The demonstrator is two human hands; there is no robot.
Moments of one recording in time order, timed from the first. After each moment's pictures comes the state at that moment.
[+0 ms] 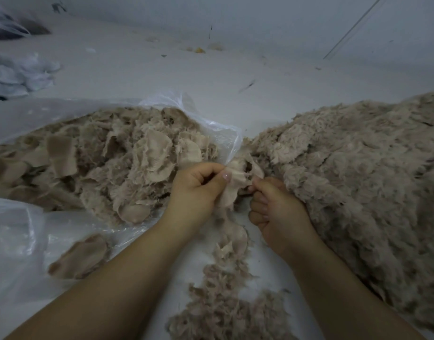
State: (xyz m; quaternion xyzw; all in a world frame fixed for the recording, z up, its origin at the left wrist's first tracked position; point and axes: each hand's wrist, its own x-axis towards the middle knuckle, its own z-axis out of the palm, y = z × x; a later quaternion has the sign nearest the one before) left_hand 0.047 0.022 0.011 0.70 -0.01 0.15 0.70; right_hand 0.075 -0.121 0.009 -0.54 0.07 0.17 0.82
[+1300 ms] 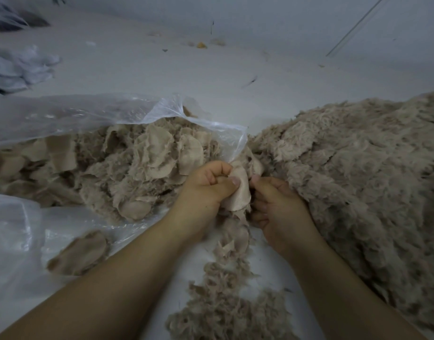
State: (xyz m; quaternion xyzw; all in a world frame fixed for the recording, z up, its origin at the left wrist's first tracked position) left_hand 0.048 0.014 0.008 0.61 0.02 0.03 0.80; right_hand 0.069 -0.120 0.013 -0.58 0.05 0.17 0.79
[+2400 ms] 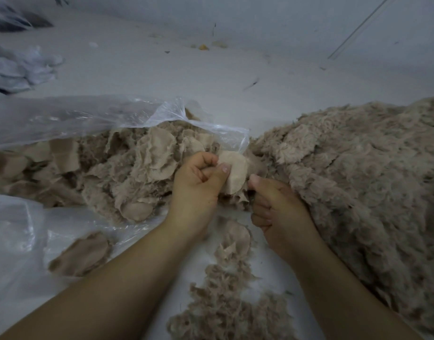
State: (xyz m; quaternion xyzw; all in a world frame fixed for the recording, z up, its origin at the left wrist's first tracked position) left_hand 0.052 0.016 0.008 0.61 0.05 0.19 0.77; right_hand 0.070 -0.126 0.010 -0.58 -0.05 0.17 0.79
